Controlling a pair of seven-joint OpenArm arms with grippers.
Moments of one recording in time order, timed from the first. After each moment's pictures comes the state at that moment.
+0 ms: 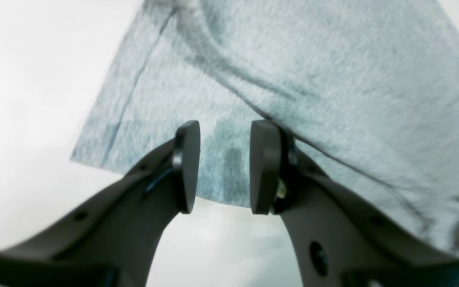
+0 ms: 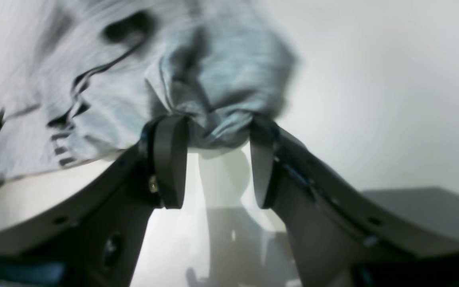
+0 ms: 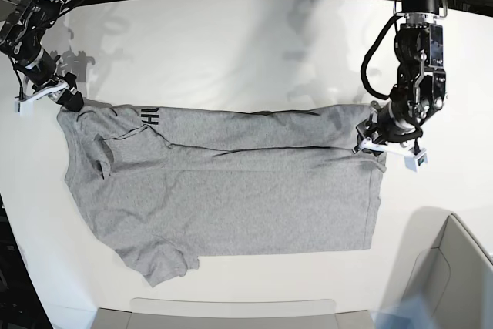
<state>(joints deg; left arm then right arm) -0.7 -18.4 -7.3 96.8 -42.5 28.1 57.6 -0.7 16.1 45.7 70.9 40.9 37.2 -56.6</state>
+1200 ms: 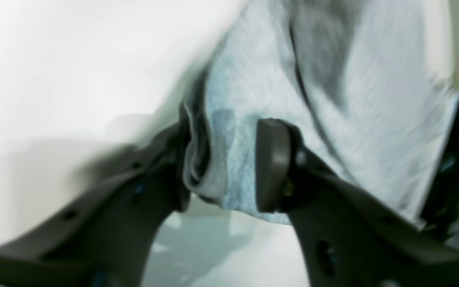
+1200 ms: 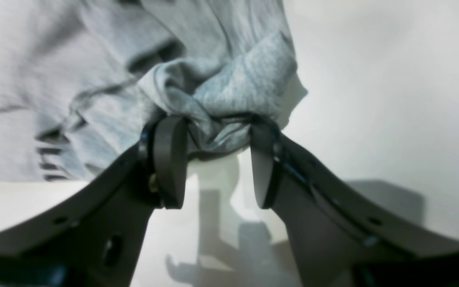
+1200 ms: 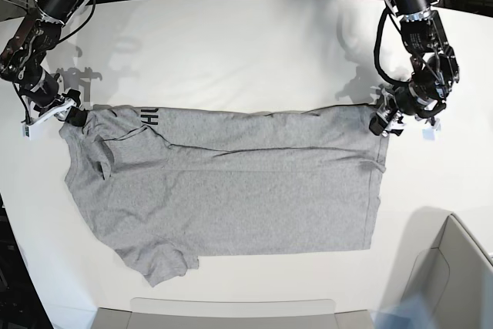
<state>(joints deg) -2.3 -11.9 -24.0 75.4 -49.1 6.2 56.3 6.4 16.5 42.3 70.1 29.4 37.4 -57.5</state>
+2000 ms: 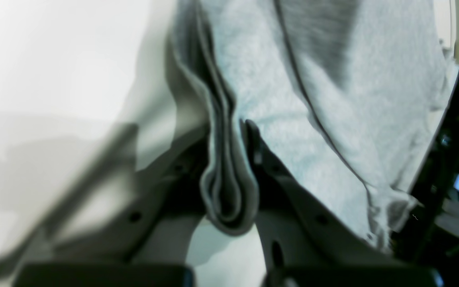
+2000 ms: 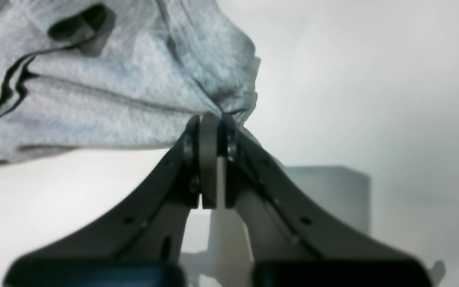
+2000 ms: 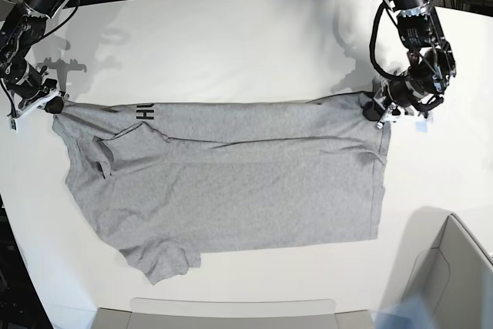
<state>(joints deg) 0.9 -12.4 -27.3 77.3 -50.1 6.3 61.7 3.1 21.4 42.3 70.6 27.3 37.4 -57.3</state>
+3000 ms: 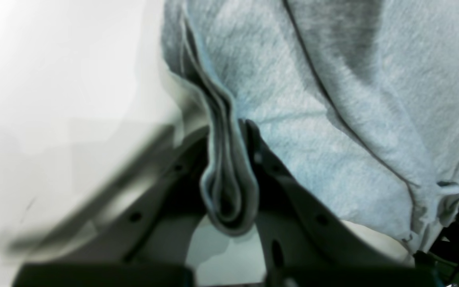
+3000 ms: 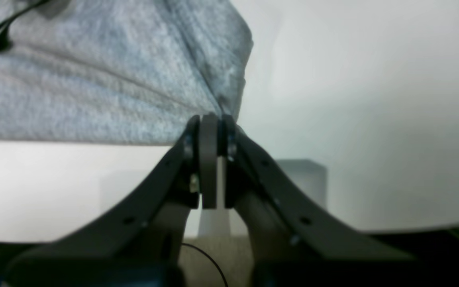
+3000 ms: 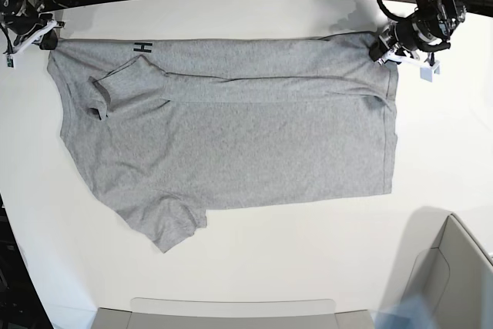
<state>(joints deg) 23.5 -13.5 -28.0 95.1 -50.6 5.9 65.8 -24.4 20.3 47.4 88.6 35.0 38.0 -57.0</state>
